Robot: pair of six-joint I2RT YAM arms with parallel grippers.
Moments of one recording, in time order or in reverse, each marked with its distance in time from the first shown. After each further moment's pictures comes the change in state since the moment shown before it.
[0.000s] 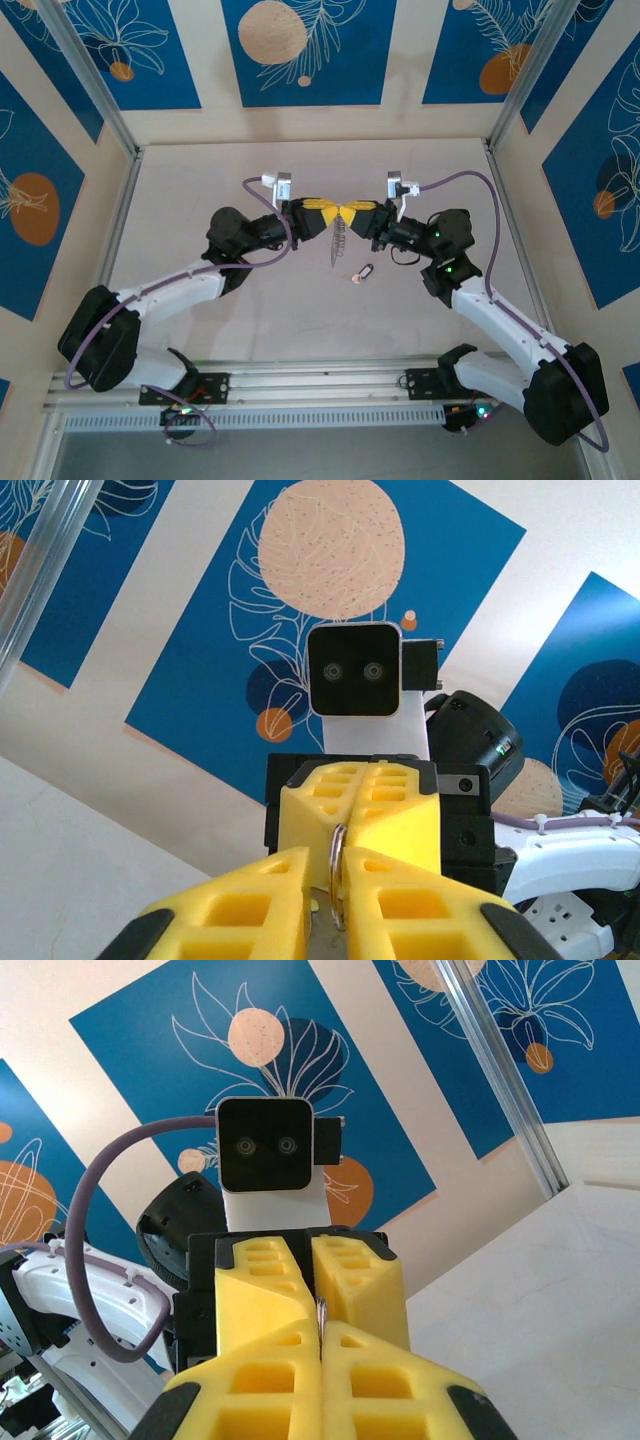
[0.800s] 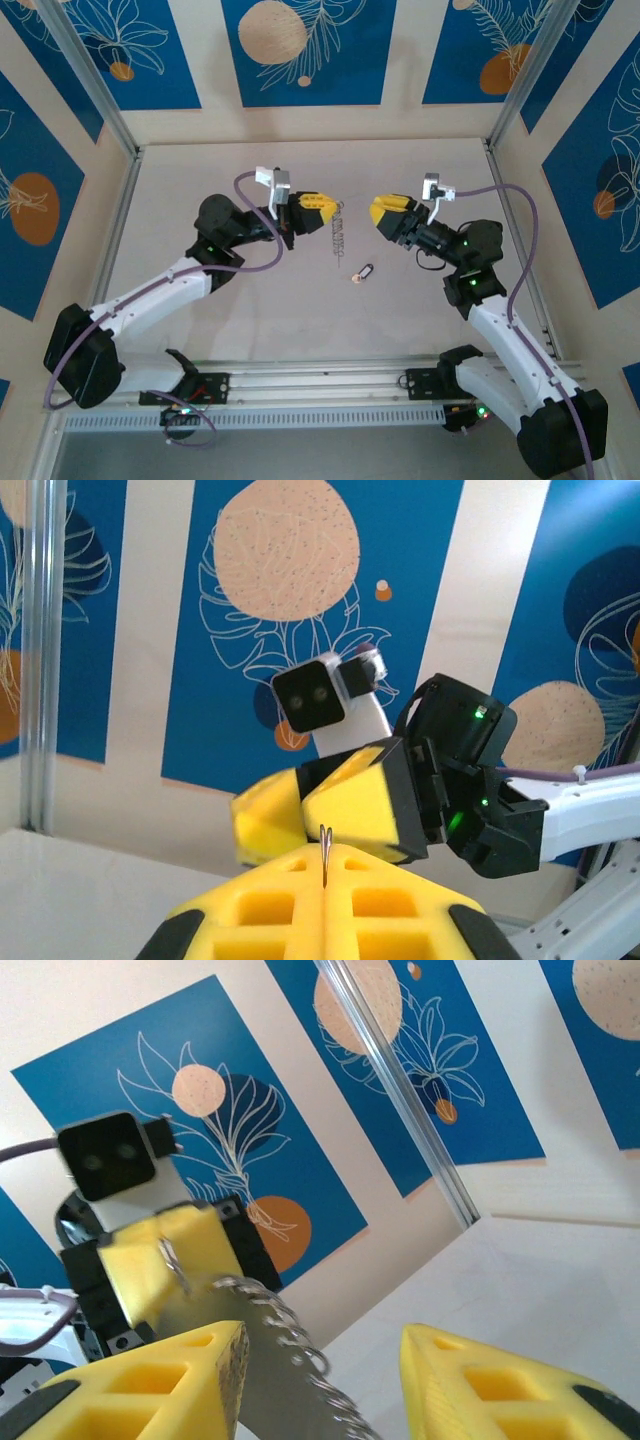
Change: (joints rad) left arm -0.001 -0.108 0.109 -0.247 0.069 0.397; right arm -0.185 -0.181 -0.062 -0.115 0.003 0.008
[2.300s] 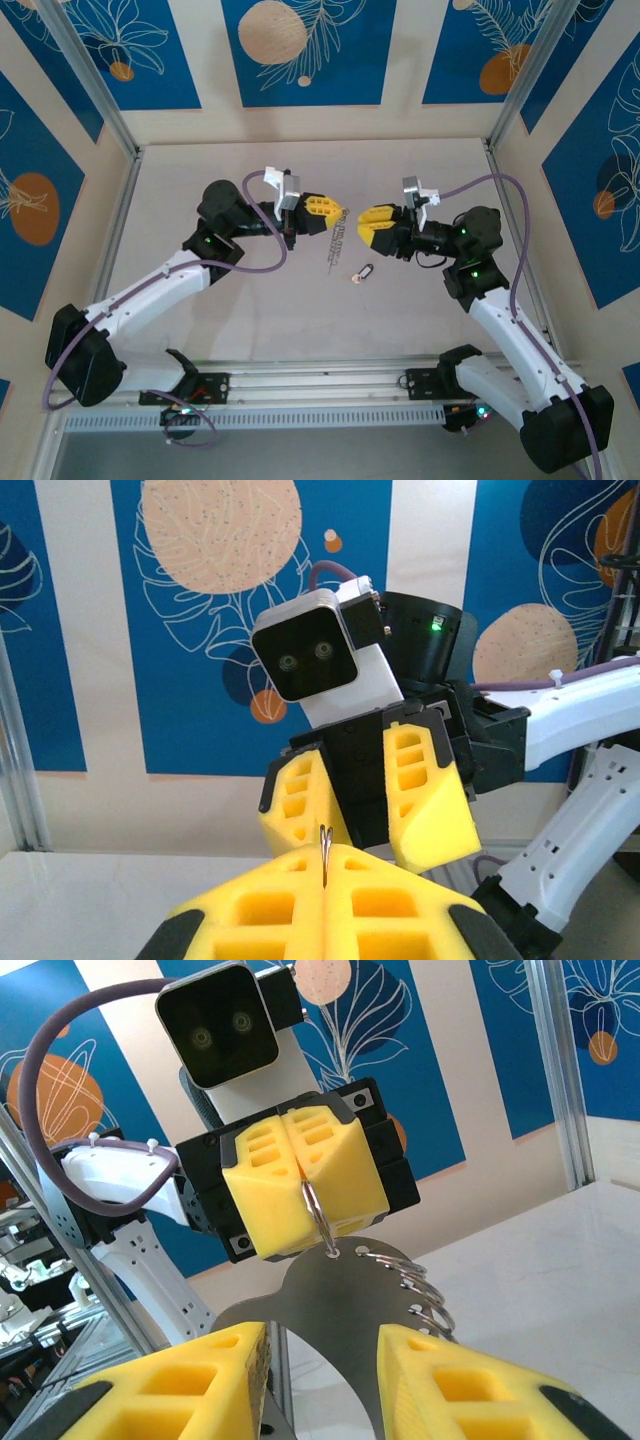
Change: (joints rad) left arm 0.000 0.014 0.113 -0.210 0.141 0.202; right arm 0.047 0.034 0.125 -0.130 -0.304 -0.174
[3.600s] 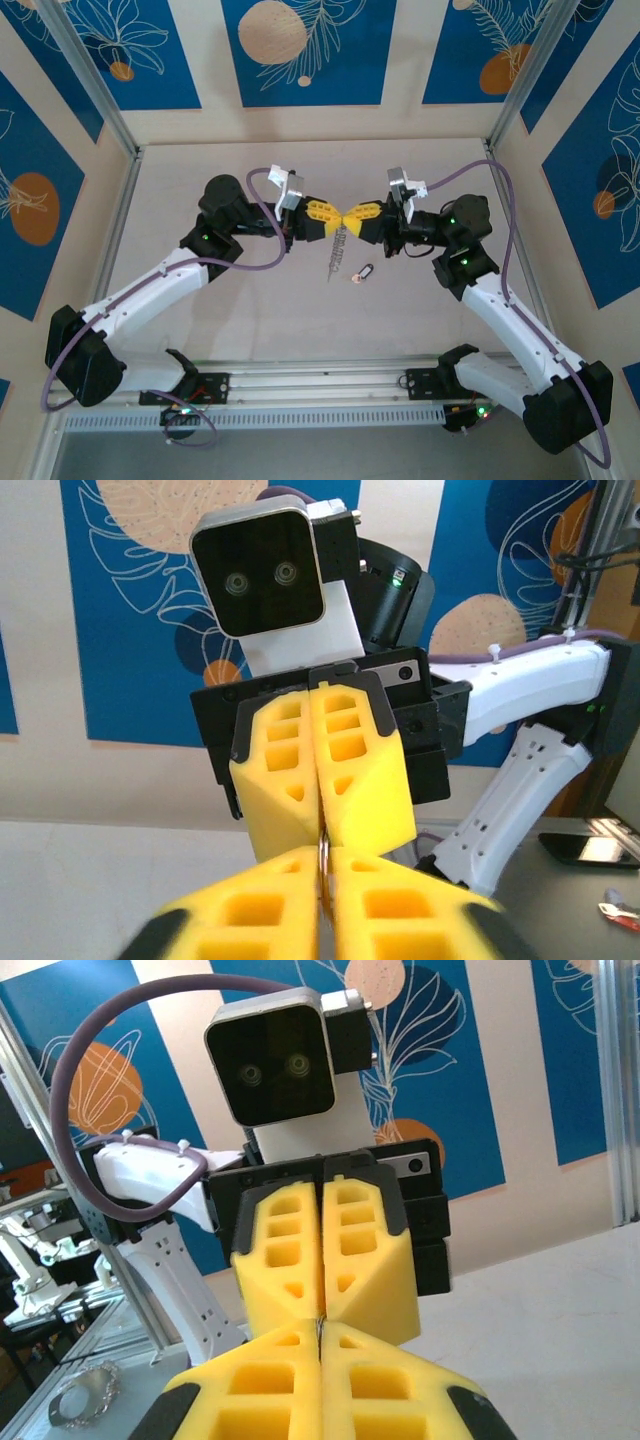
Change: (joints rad) left arm 0.003 -0.002 0.032 -0.092 0.072 -0.057; right arm 0.090 0.104 0.092 0.056 0.011 -0.029
